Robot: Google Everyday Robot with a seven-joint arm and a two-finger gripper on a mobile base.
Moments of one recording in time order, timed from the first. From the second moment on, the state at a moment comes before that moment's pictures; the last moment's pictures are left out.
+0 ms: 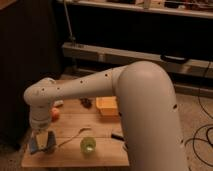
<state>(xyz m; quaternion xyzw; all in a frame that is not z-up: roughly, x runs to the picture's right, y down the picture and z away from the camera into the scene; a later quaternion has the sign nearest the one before) -0.316 0.216 0.658 -0.42 -0.27 -0.17 0.85</state>
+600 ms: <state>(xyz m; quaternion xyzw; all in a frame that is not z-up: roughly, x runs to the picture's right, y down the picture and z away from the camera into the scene) -0.320 0.230 0.674 -0.41 -0.26 -0.17 0.86</state>
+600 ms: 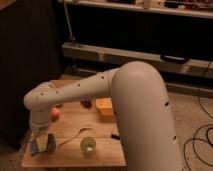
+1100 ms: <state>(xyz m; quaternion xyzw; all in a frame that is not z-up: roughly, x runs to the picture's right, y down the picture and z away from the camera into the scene) -0.320 0.228 0.673 -0.40 -0.25 -0.18 0.86</state>
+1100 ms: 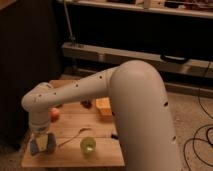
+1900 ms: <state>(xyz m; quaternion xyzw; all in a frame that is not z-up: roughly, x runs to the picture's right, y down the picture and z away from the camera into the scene) -0.316 0.225 0.676 -0.41 -0.25 -0.18 0.86</state>
